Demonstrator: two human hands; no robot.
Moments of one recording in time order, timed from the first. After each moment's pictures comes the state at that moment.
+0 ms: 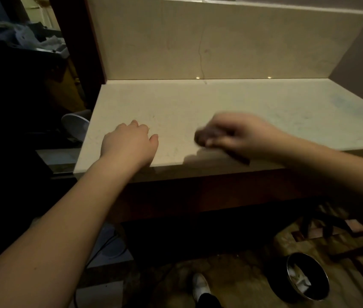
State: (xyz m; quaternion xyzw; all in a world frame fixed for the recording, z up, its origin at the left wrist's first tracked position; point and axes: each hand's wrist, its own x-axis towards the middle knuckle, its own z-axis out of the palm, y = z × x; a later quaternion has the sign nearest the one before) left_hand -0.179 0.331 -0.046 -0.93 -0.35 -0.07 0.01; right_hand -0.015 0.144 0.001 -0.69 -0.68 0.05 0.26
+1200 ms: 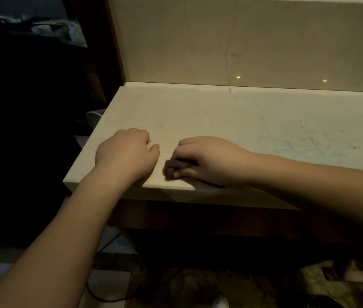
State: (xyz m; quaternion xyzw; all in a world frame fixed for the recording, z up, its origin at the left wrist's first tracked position) left_hand -0.163 0.330 -0.049 -0.89 -0.43 -0.13 0.04; right_hand -0.005 0.209 -0.020 -0.60 -0.79 0.06 0.13
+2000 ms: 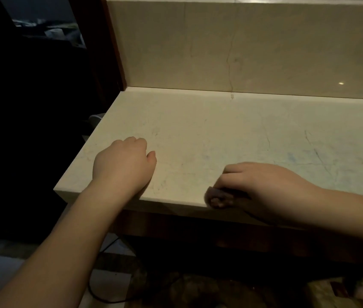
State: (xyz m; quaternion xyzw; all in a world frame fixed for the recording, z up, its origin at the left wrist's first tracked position) left_hand -0.150 0.320 -0.051 -0.88 -0.46 -0.11 0.09; right_hand 0.049 0.139 -0.021 -0.61 -0.78 0.05 0.10
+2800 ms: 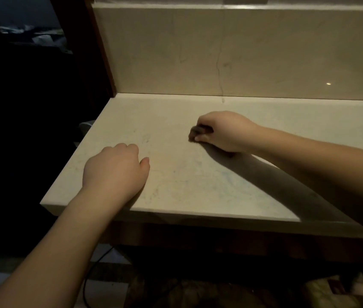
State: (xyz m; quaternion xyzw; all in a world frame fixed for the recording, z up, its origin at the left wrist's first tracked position) left_hand -0.146 0.321 -0.044 -0.88 -0.46 -0.09 0.10; right_hand 0.098 0.261 -0.016 -0.73 -0.68 0.01 0.08
